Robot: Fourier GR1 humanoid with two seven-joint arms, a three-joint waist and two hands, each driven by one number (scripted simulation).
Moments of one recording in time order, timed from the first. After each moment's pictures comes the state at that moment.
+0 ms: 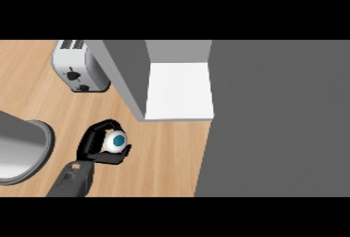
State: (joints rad) left arm -0.37 0.11 0.19 -0.59 -0.16 -0.20 -0.91; right arm 0.10 -0.21 0.54 -2.47 0.10 -0.25 0.36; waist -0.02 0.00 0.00
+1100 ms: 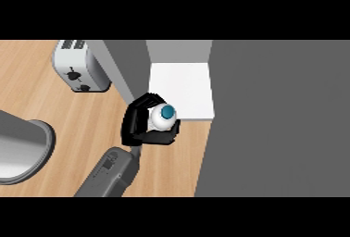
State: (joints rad) left arm -0.40 0.00 -0.31 -1.08 0.33 0.26 -0.52; right arm 0.13 -0.23 0.62 -2.47 0.12 -0.33 0.35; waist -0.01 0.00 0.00
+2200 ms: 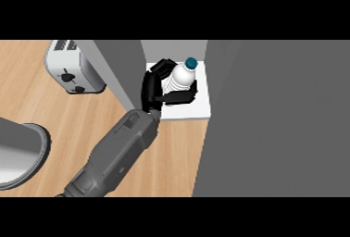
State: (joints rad) left arm -0.82 0.00 -0.39 -0.71 0.57 0.57 -0.45; right arm 0.18 -0.30 0.57 -2.49 0.08 -0.31 0.29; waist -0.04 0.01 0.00
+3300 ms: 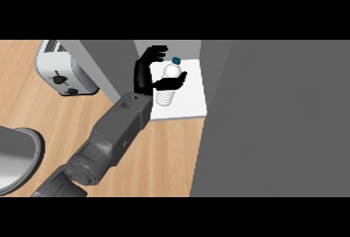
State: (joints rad) left arm -1.08 0.00 -0.31 -0.19 0.56 0.64 -0.63; right arm 0.28 -0.34 0.53 -2.49 0.02 -0.25 0.15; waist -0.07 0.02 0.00
